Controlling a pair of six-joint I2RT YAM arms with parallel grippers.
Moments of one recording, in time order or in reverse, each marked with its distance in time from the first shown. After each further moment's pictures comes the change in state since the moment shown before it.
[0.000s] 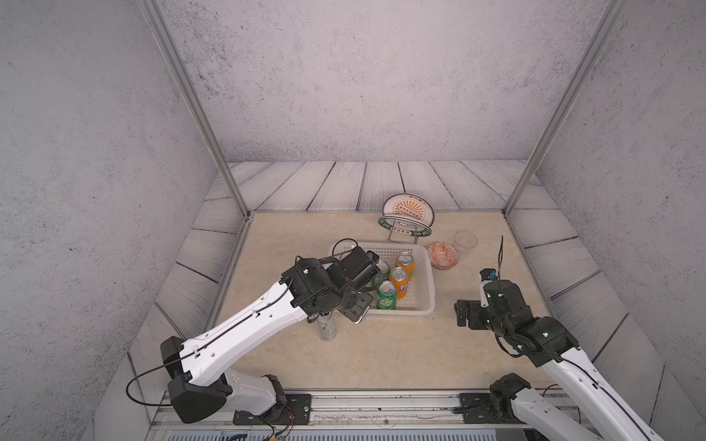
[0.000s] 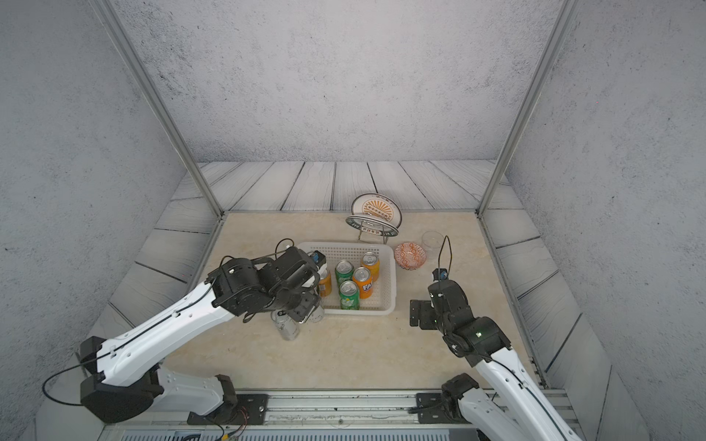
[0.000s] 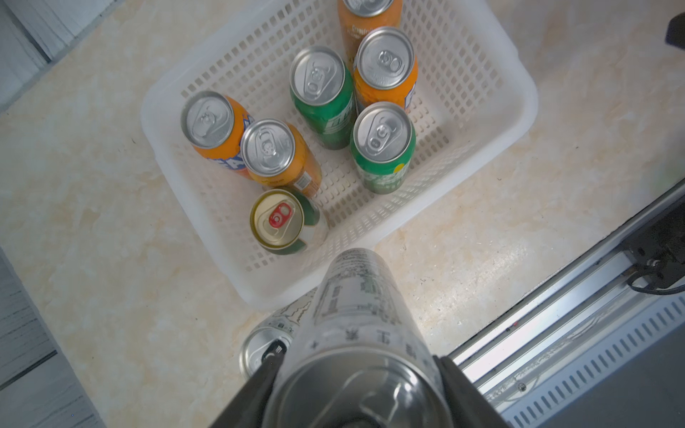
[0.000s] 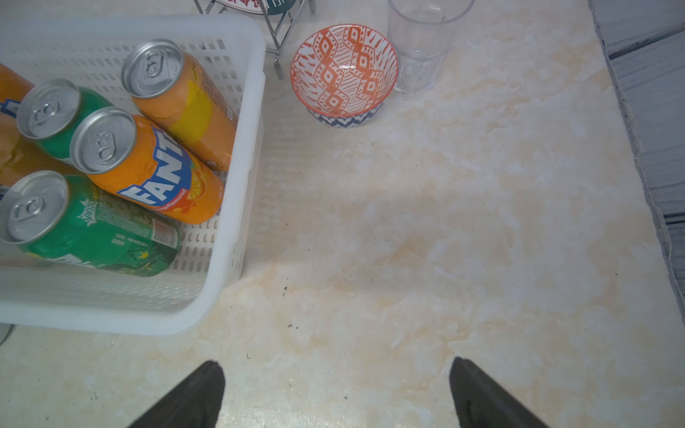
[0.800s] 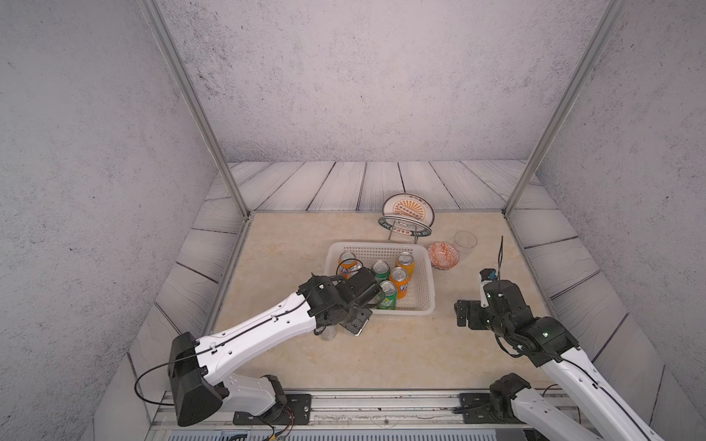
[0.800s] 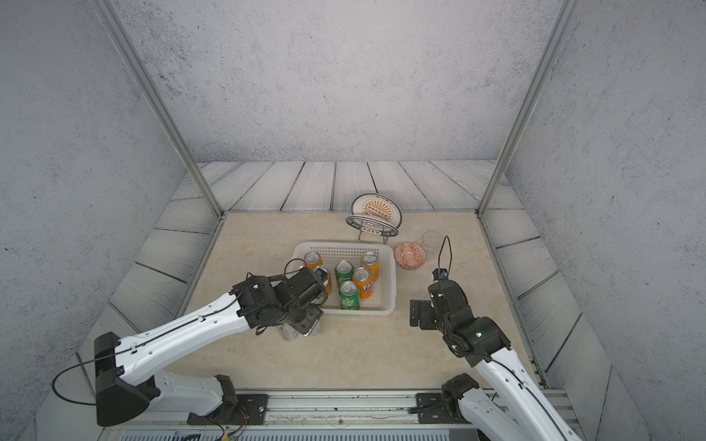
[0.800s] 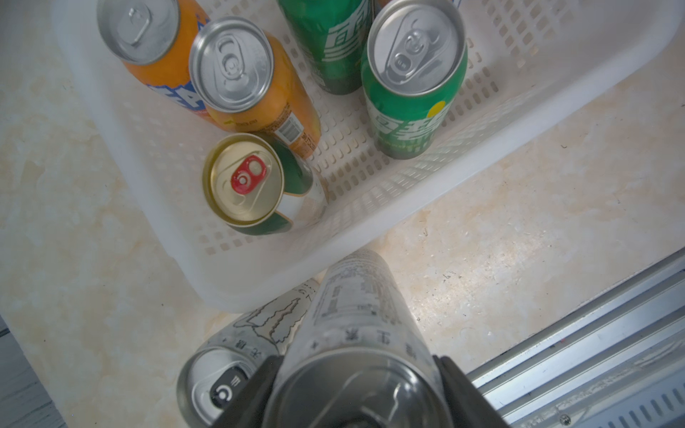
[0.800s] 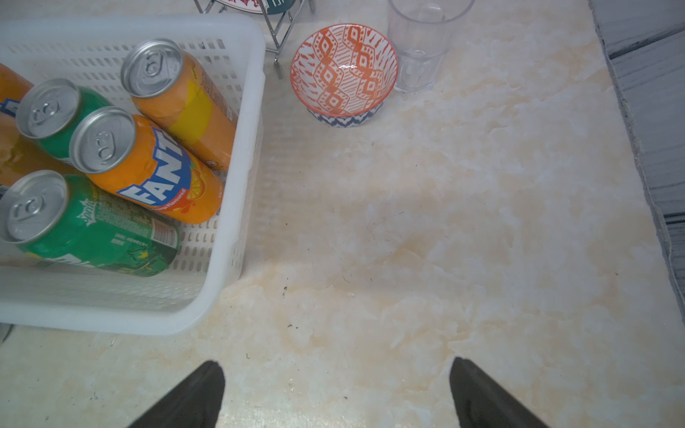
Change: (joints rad) left arm -0.001 -0.016 -0.284 0.174 -0.024 -0.062; right arm 0.000 0.000 -0.002 0.000 0.000 0.000
